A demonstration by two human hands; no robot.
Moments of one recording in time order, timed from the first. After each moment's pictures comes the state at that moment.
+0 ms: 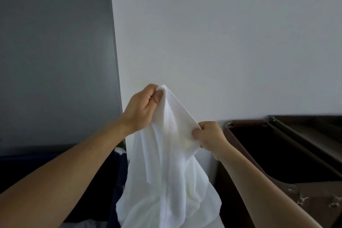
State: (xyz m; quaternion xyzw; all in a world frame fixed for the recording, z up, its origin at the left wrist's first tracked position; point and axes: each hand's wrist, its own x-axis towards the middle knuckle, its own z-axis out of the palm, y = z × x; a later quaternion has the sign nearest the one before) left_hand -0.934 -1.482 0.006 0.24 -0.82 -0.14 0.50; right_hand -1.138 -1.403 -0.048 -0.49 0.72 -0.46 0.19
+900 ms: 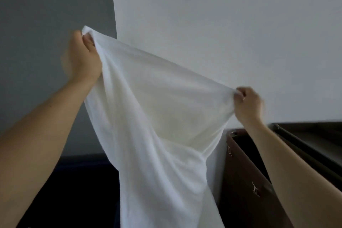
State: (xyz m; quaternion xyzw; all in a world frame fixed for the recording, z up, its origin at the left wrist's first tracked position) left_hand -0.858 -1.519 0.145 0.51 -0.56 0.09 0.65; right_hand -1.246 -1.421 0.024 -0.42 0.73 -0.52 -0.14
